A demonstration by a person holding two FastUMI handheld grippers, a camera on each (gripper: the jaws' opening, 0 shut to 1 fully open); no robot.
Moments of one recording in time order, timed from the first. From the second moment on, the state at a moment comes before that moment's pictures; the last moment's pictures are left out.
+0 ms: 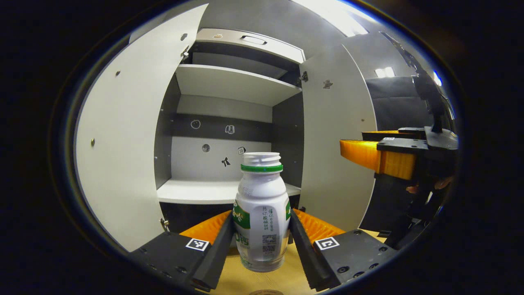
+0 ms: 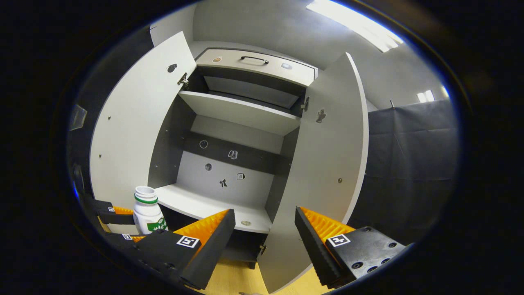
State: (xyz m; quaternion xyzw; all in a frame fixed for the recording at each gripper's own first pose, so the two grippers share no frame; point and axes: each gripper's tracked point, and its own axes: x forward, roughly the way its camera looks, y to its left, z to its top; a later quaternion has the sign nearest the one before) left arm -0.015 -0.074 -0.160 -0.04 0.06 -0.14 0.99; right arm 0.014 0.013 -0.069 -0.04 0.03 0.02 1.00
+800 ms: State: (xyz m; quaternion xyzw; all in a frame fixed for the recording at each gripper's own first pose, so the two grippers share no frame) left arm -0.069 -0.084 -0.358 -0.03 0.10 0.01 0.99; right arm -0.005 0.035 -0.195 -0.02 0.07 0.12 0.99
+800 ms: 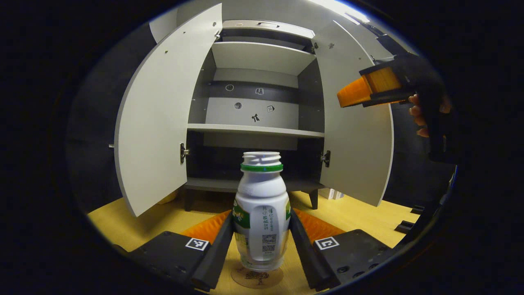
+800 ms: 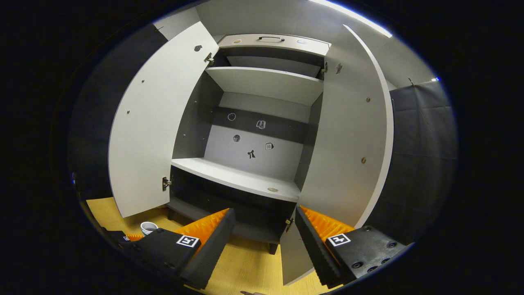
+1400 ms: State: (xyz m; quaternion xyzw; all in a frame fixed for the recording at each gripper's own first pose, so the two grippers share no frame) left arm -0.087 -0.083 -0.406 -0.01 0.12 0.03 0.99; right arm -0.014 0.038 -0.230 -0.01 0.10 0.14 0.98
